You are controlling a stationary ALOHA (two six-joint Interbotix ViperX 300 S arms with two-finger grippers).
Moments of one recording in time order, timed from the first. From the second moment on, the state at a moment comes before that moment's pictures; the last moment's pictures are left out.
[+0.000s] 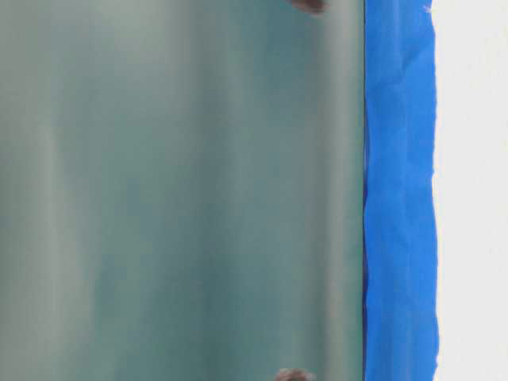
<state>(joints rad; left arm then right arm) 0.35 -0.42 1.18 -0.03 -0.38 0.06 -0.47 -0.42 1.15 0.05 -0.16 0.08</state>
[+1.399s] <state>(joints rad) 0.44 0.07 1.12 -0.04 -0.48 0.06 -0.47 -0.06 1.12 0.11 -0.32 0.09</state>
